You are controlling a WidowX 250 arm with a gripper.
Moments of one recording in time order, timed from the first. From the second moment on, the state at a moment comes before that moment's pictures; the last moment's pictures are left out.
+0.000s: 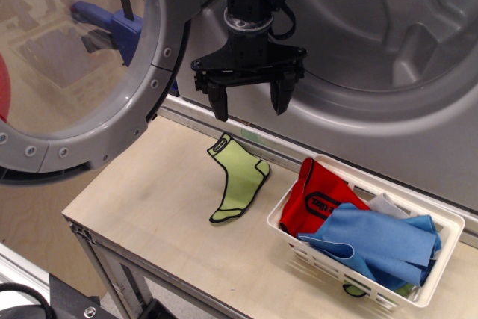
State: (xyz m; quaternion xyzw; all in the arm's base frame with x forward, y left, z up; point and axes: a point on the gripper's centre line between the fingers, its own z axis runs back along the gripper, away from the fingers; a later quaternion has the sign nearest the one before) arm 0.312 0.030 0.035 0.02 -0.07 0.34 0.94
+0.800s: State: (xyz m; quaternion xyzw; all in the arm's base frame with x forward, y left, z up) arm 0.292 -0.011 0.034 0.00 -0.07 0.11 0.99
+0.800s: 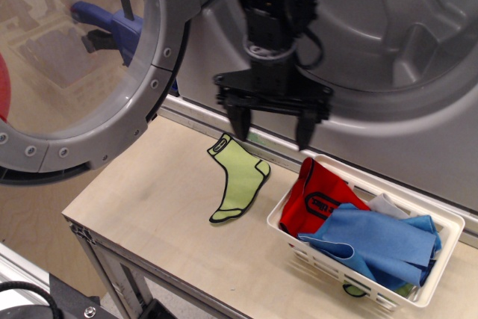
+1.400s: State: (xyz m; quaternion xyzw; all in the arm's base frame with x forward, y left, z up) arm 0.278 -0.047 0.026 -0.03 -0.05 -0.26 0.96
